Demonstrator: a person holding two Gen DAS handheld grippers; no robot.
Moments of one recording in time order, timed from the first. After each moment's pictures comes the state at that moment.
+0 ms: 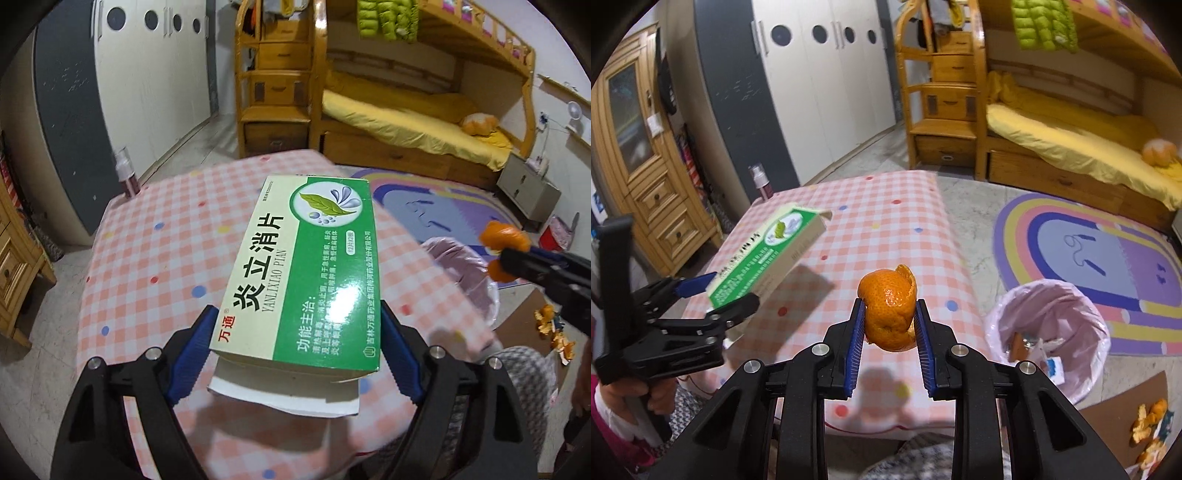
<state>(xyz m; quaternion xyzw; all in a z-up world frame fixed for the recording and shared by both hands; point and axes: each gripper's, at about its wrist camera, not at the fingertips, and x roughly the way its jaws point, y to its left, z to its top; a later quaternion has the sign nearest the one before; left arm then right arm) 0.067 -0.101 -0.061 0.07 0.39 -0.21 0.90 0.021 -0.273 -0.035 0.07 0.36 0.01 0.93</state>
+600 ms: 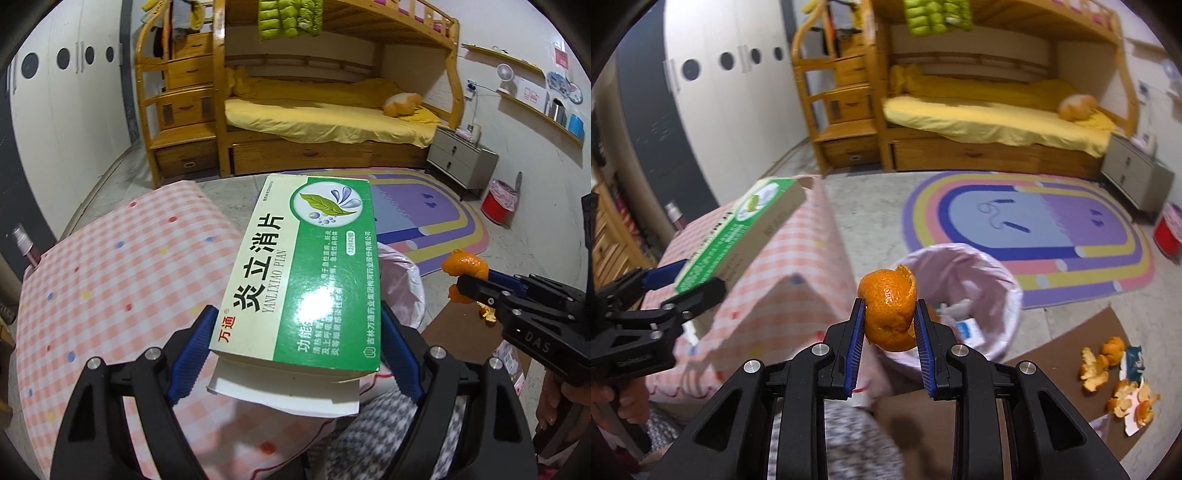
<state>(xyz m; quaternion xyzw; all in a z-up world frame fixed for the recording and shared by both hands) 0.042 -0.247 -0.052 0.11 0.36 -0.34 0.86 -0.042 -0.391 -0.055 0.12 0.36 -0.14 0.92</state>
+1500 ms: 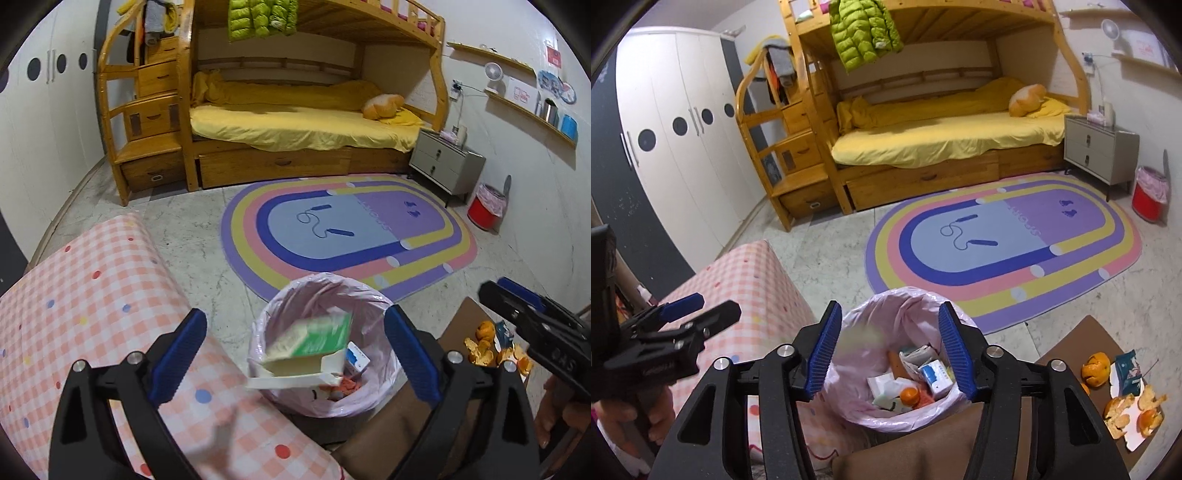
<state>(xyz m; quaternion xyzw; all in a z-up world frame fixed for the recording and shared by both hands) 0.080 -0.351 -0.061 0.11 0.36 -0.36 0.85 -0.051 -0.486 -0.055 0.19 0.28 -0.20 0.92</state>
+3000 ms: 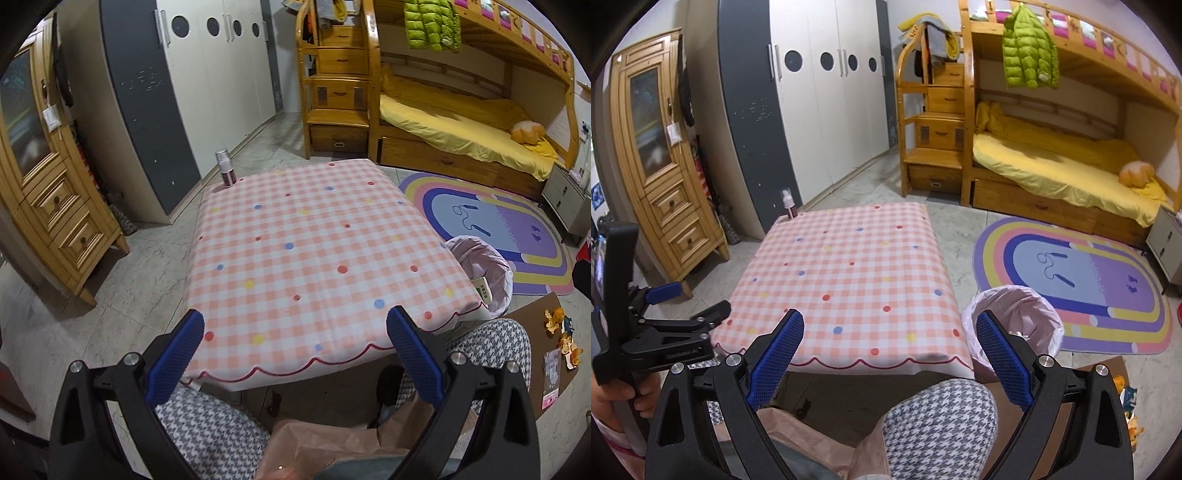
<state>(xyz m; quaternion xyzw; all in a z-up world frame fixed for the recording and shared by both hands) -0.042 -0.045 0.024 0.08 0.40 -0.06 0.91 -0.097 -0.236 0.052 0.04 0.33 -0.01 0.94</state>
